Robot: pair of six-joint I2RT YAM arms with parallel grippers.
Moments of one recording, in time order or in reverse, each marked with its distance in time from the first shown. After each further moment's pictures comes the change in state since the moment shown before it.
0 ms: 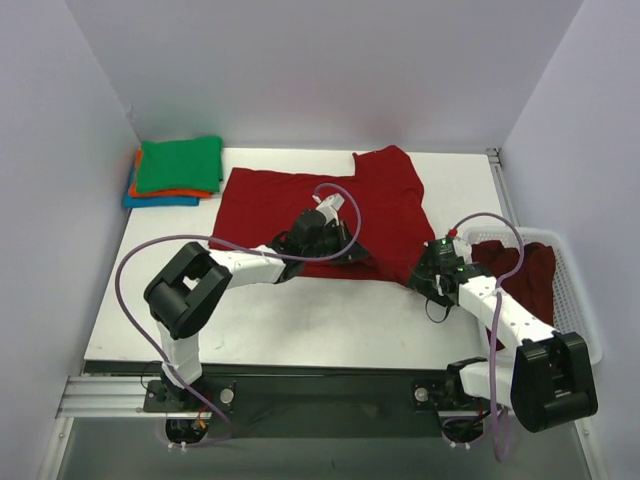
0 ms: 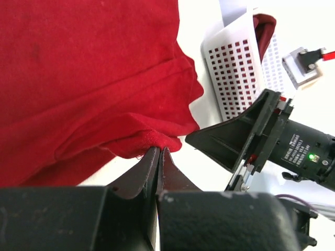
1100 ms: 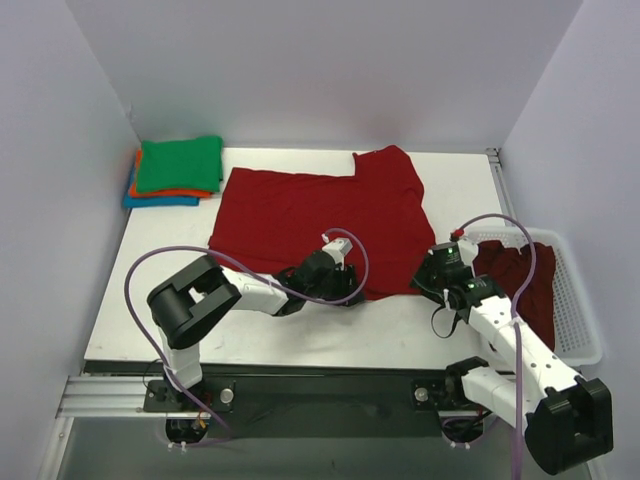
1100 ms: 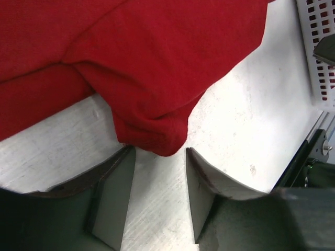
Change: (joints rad) left arm -0.152 -0.017 -0.212 0.013 -0.153 0.146; right arm 0.072 -0.218 0.006 -0.064 0.054 0.019
